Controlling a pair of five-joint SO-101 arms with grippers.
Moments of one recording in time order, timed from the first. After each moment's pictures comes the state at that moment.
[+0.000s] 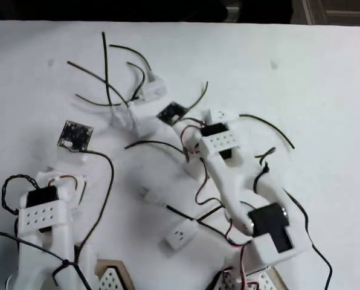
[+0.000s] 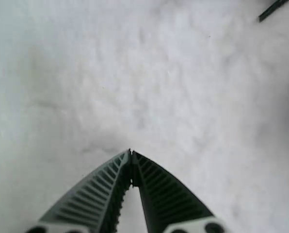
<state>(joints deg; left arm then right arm) -21.1 -48.4 74.7 47.1 -29.7 -22.7 3.7 30.2 58.5 29.1</state>
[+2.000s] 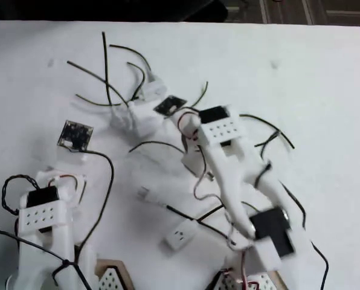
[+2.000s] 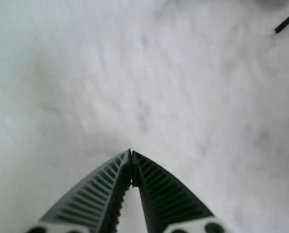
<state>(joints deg) -21.1 -48.4 75.1 45.8 -29.7 -23.0 1.8 17.7 78.5 29.1</state>
